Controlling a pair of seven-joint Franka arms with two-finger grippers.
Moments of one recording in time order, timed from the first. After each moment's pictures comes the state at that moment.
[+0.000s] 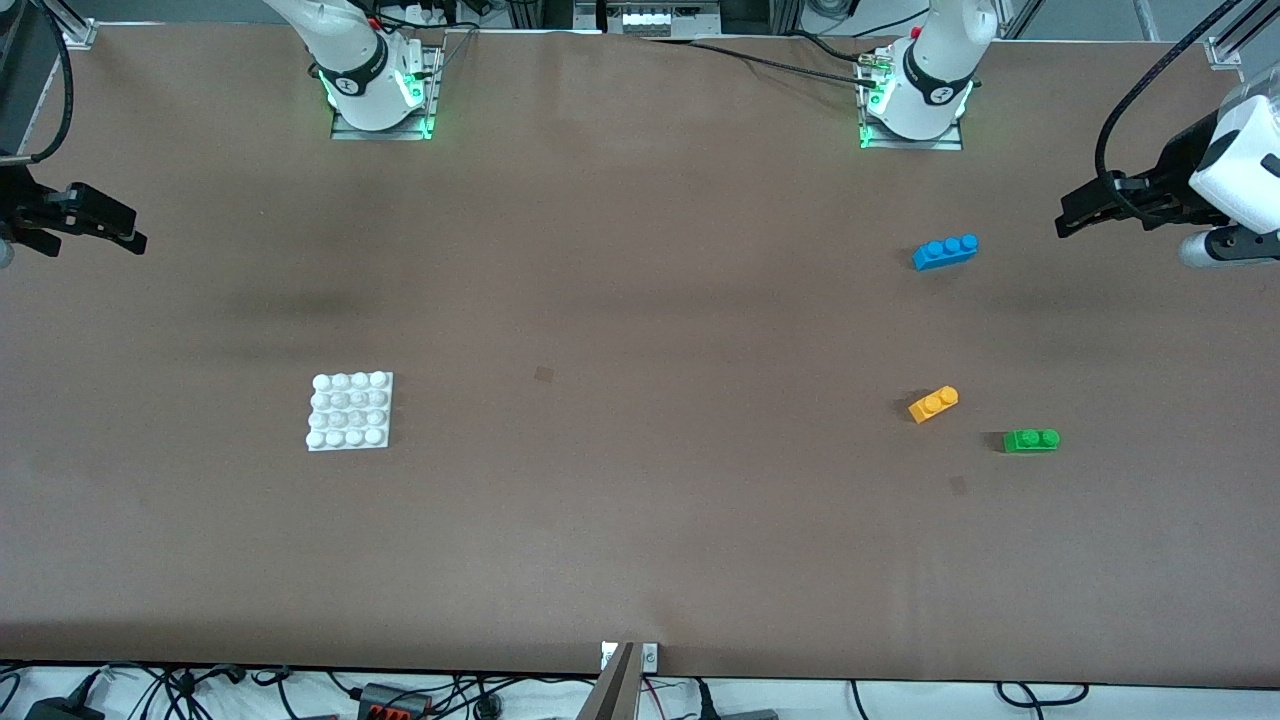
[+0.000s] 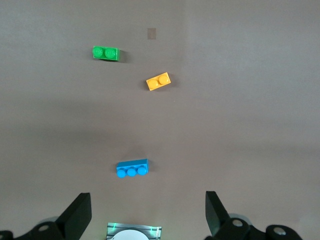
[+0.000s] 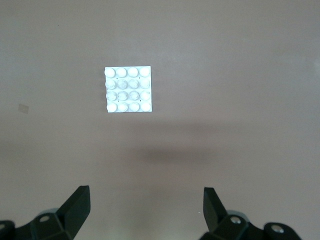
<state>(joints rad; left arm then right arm) 0.04 0.02 -0.08 -1.53 -0.05 1.42 -0.17 -0.04 -0.01 -0.05 -1.66 0.00 1.62 -0.13</state>
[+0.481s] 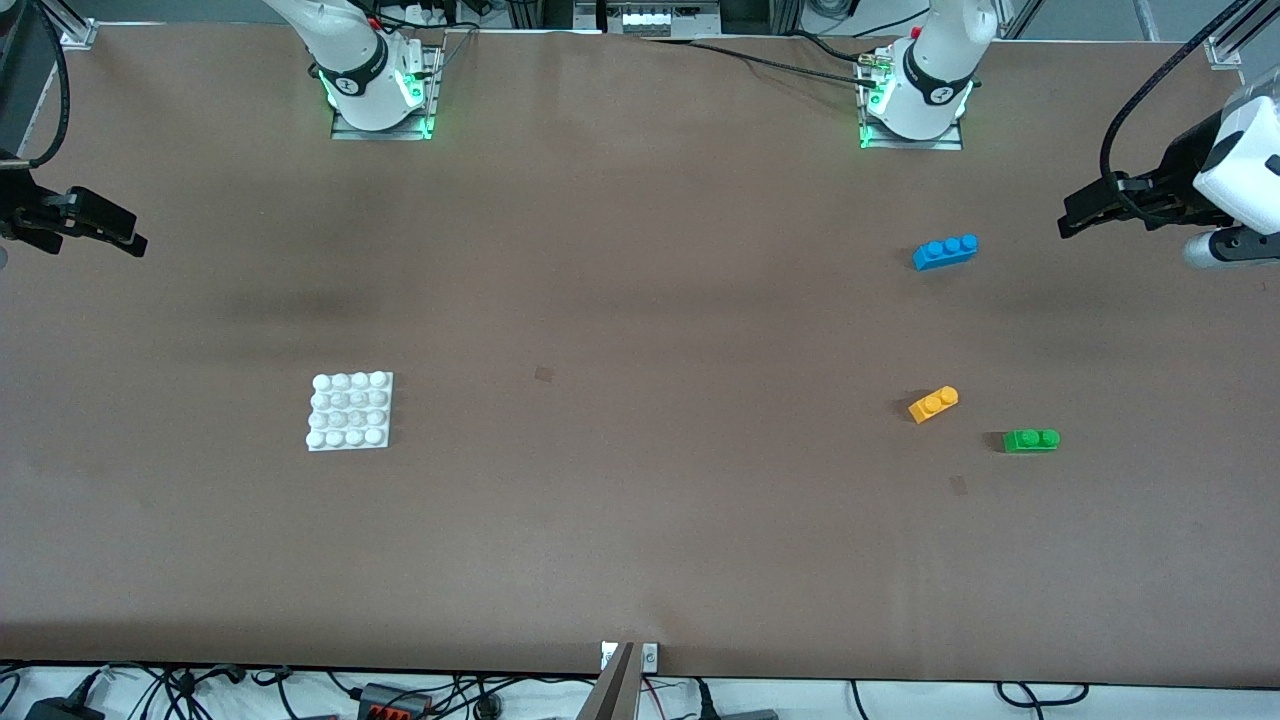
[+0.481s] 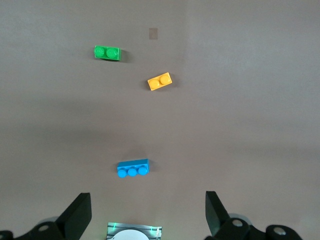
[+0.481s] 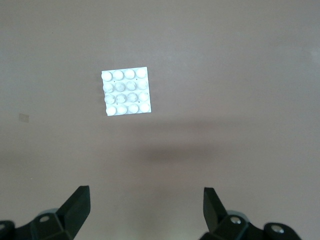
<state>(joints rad) 0.05 0.02 -0.08 -1.53 -0.05 1.42 -0.17 -0.04 -0.01 -0.05 -1.66 0.00 1.62 -0.06</state>
